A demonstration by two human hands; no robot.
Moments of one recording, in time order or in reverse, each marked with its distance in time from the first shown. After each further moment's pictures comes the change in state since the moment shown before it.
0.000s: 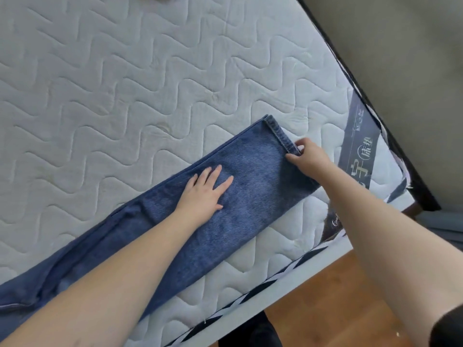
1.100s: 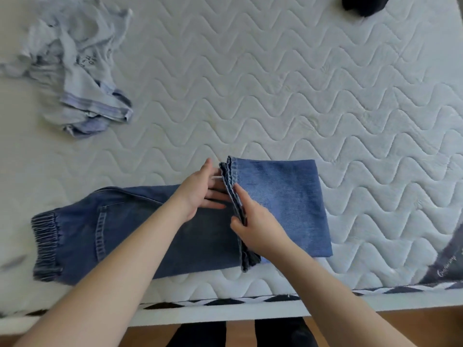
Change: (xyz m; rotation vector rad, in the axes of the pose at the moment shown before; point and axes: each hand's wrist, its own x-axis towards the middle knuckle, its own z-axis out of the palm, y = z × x) left_hand -0.260 -0.170 0.030 -1.959 0.228 -0.665; right_hand -0.294 -0.232 0.236 -0.100 -0.440 -0.661
